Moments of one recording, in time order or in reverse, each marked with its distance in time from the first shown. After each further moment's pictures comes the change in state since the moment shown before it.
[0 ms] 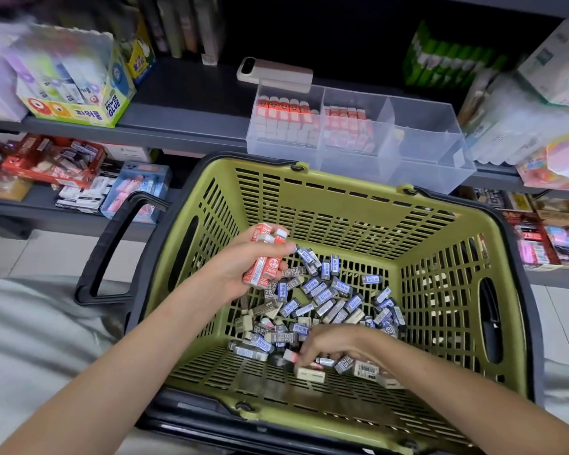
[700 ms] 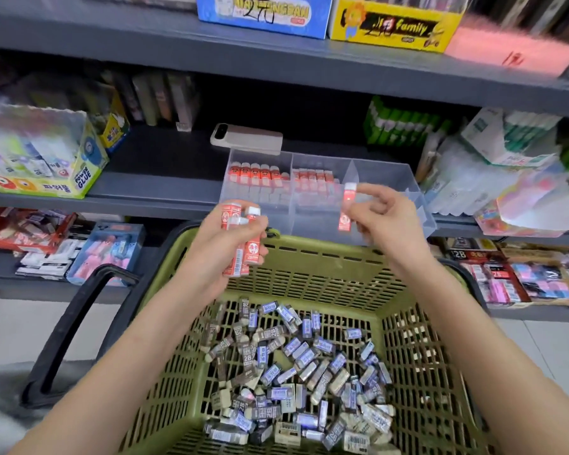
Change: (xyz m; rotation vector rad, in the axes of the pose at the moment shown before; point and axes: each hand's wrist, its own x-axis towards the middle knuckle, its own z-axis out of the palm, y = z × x) left_hand 0.017 0.084 0.026 0.082 0.075 0.413; right_hand -0.154 -0.088 -0.163 0.570 1.236 -0.687
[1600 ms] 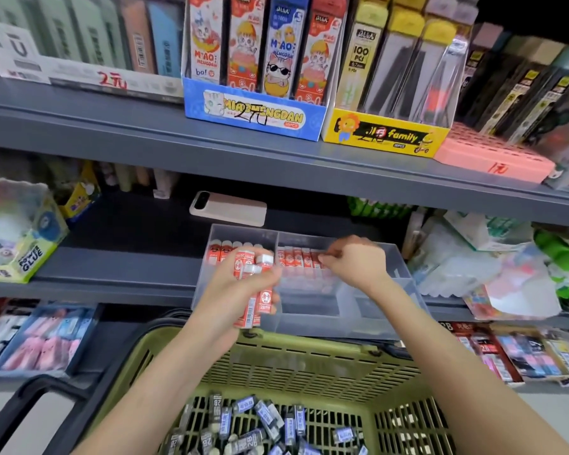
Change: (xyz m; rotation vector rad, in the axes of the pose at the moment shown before) left_hand 0.072 0.021 0.030 -0.090 -0.083 0.011; right_hand 0.131 0.011 0.013 -1.150 0.023 -0.162
